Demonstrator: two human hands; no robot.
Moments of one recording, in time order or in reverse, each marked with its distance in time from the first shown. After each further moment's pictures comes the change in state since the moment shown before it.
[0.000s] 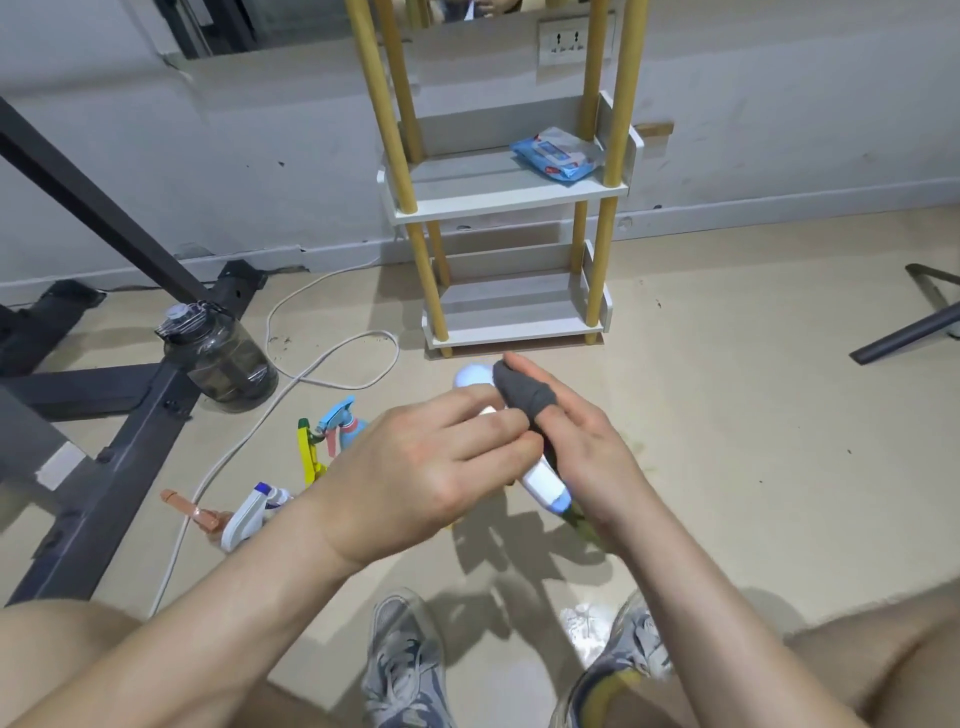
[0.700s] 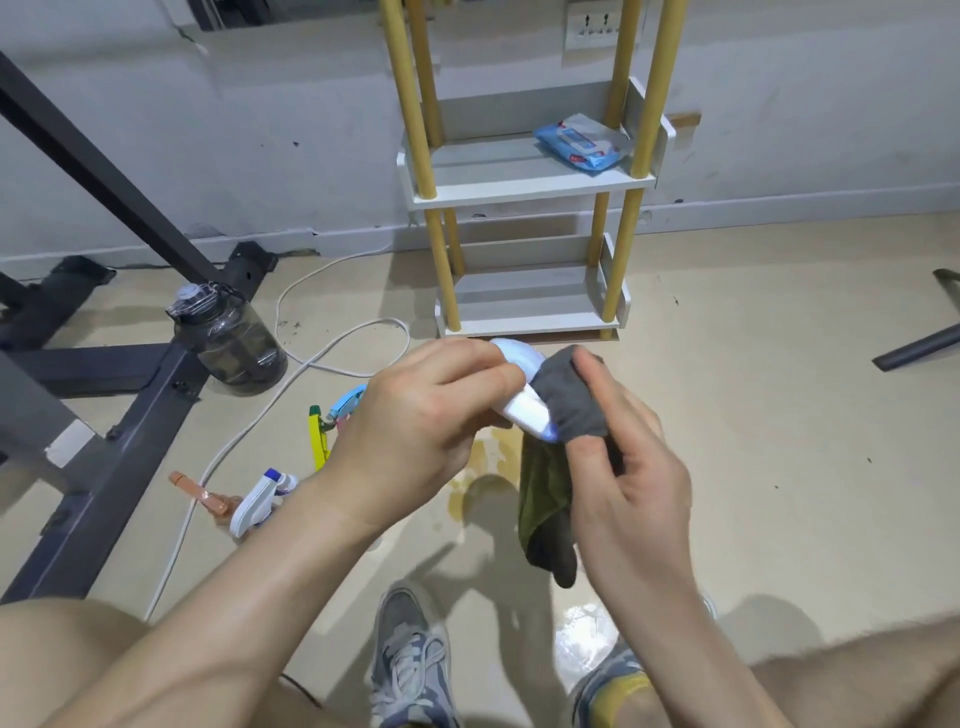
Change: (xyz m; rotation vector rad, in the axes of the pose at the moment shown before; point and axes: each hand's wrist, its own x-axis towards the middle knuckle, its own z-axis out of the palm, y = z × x) left_hand -0.004 -0.018 0.006 -0.139 0.120 -0.407; right_hand -0.037 -0.003 0.028 -0.163 0.403 -0.291
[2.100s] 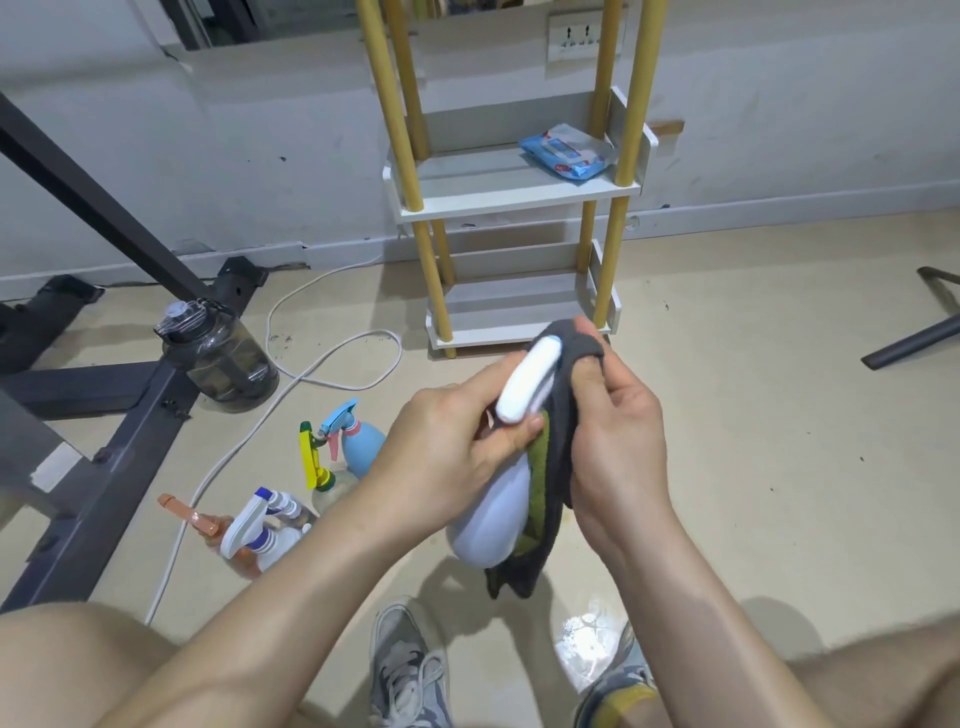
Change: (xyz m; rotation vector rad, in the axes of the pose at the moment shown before) left_hand 0.012 0.017 0.019 -0.297 -0.227 -0.468; right_hand 0.049 0.001 0.015 0.508 0.069 0.389
